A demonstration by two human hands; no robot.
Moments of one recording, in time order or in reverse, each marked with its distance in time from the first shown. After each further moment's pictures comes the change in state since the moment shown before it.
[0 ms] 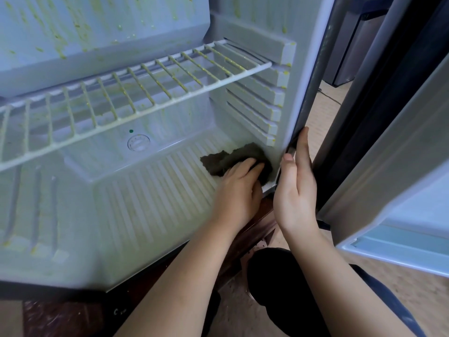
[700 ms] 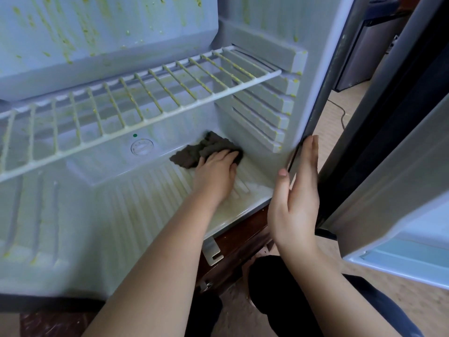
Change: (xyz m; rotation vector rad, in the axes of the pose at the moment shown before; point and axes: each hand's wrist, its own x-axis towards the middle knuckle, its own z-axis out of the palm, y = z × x) left_hand 0.047 -0.068 -0.012 0.350 -0.251 -0.246; right_hand -0.008 0.004 0.009 -0.189 0.077 -0.182
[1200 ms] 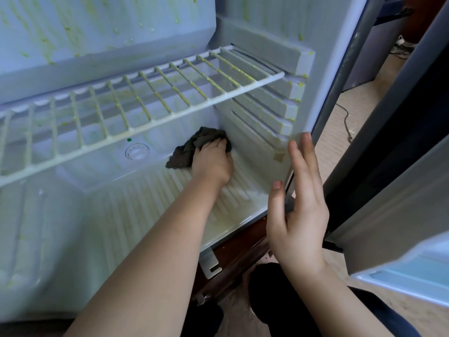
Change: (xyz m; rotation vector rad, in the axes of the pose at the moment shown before) left_hand 0.045 0.000 -0.010 0.018 -0.042 -0.160; right_hand 0.001 -0.001 0.000 -0.049 0.041 -0.262
